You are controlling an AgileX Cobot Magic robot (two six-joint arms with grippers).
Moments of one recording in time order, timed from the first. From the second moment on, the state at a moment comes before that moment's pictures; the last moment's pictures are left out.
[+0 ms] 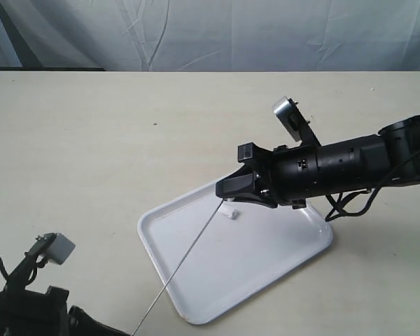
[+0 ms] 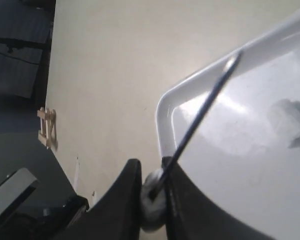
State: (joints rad) left arm -0.31 1.42 -0.11 1.51 -0.91 -1.56; right arm 0.33 1.81 -0.72 1.72 0.88 -1.22
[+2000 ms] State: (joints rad) left arm -0.31 1.72 -0.52 1.74 -0.87 -2.04; right arm 0.21 1.84 -0.76 1.45 0.97 -1.11
